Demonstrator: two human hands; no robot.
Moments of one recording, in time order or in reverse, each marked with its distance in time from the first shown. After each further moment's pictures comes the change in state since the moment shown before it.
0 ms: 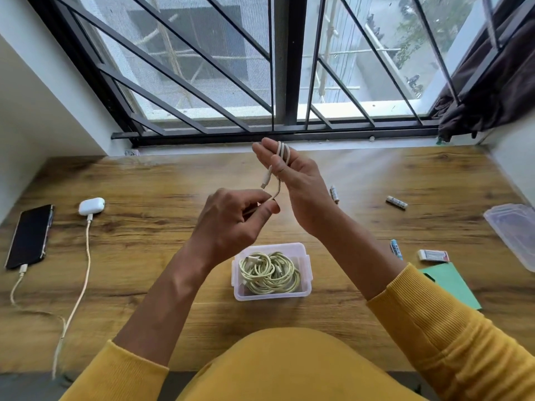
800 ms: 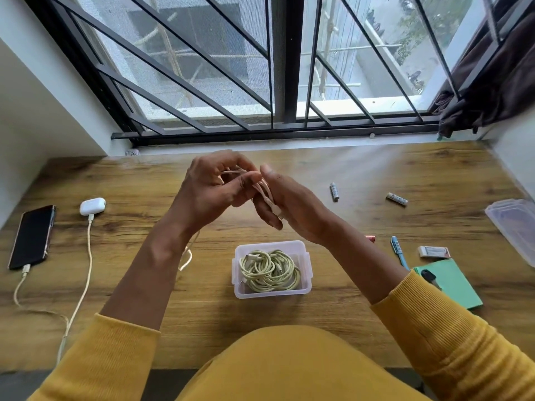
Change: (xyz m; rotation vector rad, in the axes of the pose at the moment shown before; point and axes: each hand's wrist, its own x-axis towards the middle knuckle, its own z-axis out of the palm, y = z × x) left_hand 0.030 -0.021 -0.027 -0.312 0.015 -0.066; right_hand -0.023 -0.001 -0.002 -0.220 -0.418 0.149
